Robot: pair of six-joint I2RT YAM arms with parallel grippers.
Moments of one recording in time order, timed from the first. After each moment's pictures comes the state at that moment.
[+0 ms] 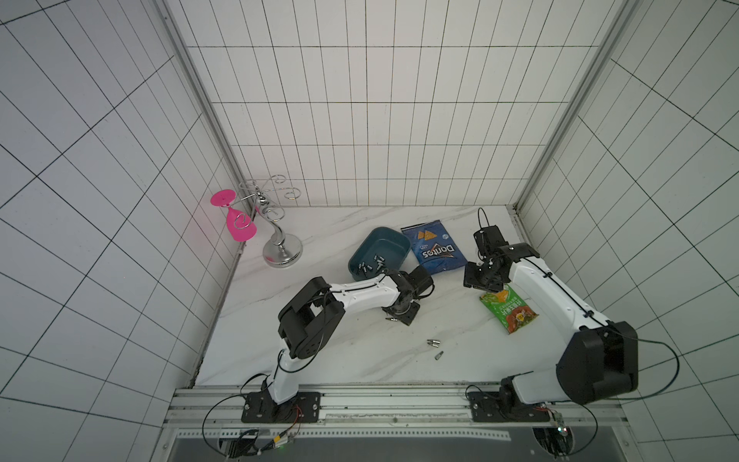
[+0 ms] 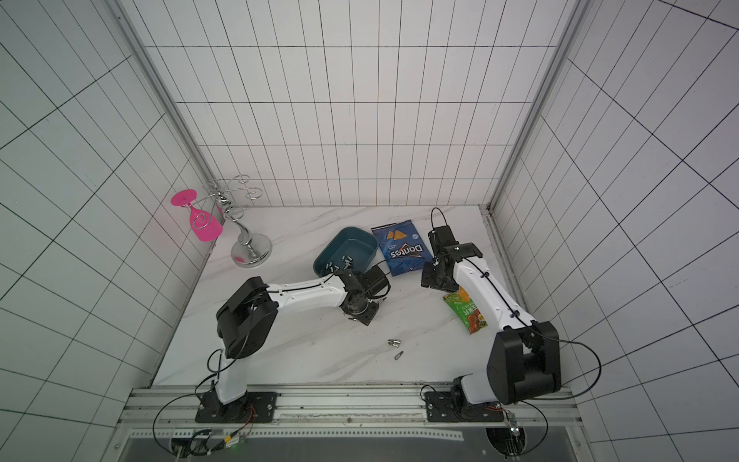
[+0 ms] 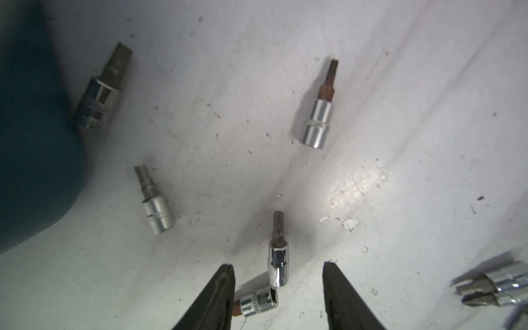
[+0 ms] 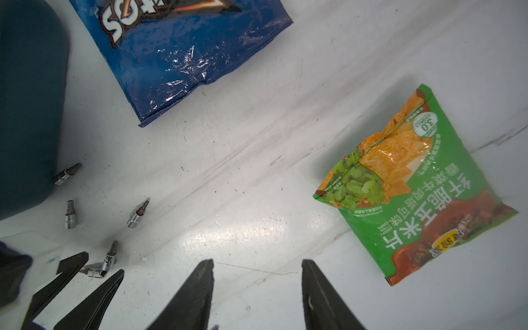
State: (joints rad) left arm -0.96 2.02 1.46 -0.80 -0.05 -0.35; right arm 0.31 1.43 1.16 -0.99 0.03 0.39
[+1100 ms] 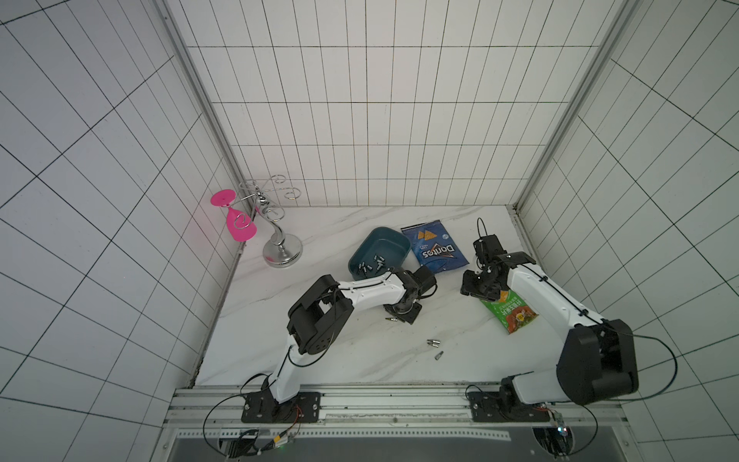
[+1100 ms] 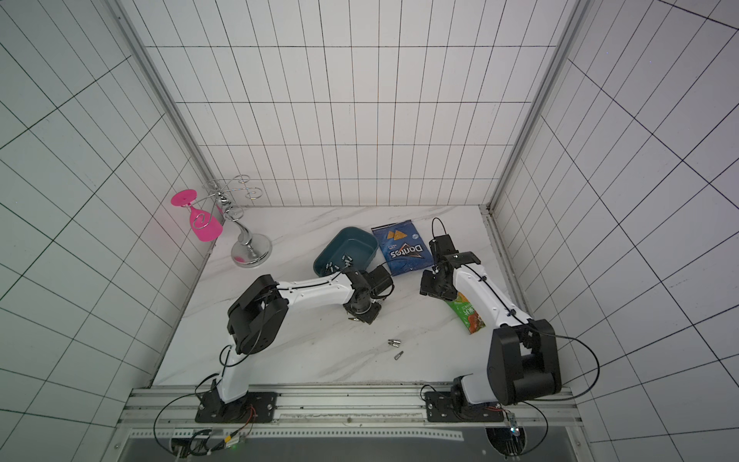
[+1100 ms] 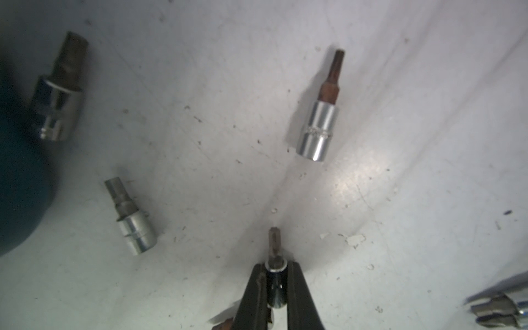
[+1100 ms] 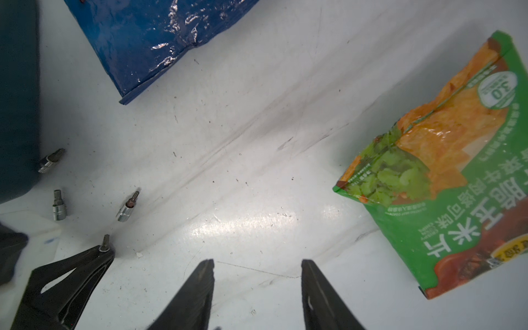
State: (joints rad) left arm -0.96 2.09 1.54 -0.87 -0.04 -0.34; right arm 0.31 1.43 1.05 -0.91 -0.05 0.40
